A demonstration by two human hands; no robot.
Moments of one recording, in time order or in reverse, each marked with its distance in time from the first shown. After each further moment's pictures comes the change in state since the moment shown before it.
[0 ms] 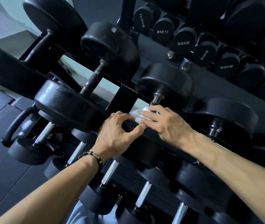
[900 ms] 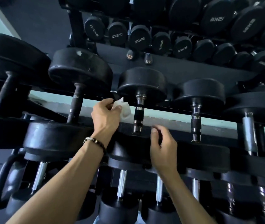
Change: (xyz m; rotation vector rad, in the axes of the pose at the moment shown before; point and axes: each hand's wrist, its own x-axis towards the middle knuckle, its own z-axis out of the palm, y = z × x) left_hand 0.080 0.010 -0.019 -0.336 0.078 -0.151; right_hand 0.011 -0.133 0.013 0.614 0.731 1.420
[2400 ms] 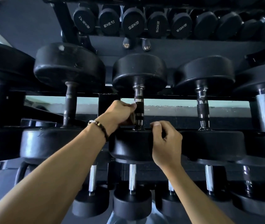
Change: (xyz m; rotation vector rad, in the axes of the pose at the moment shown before) left_hand 0.020 -0.008 0.035 0.177 -0.550 -0.259; right_hand -0.001 0.008 0.010 0.109 0.016 0.125
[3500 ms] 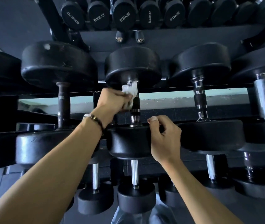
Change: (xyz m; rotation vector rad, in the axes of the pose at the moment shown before) left_hand 0.011 0.016 -0.004 -0.108 0.129 0.100; right_hand 0.001 0.006 0.002 -0.003 0.043 -0.012
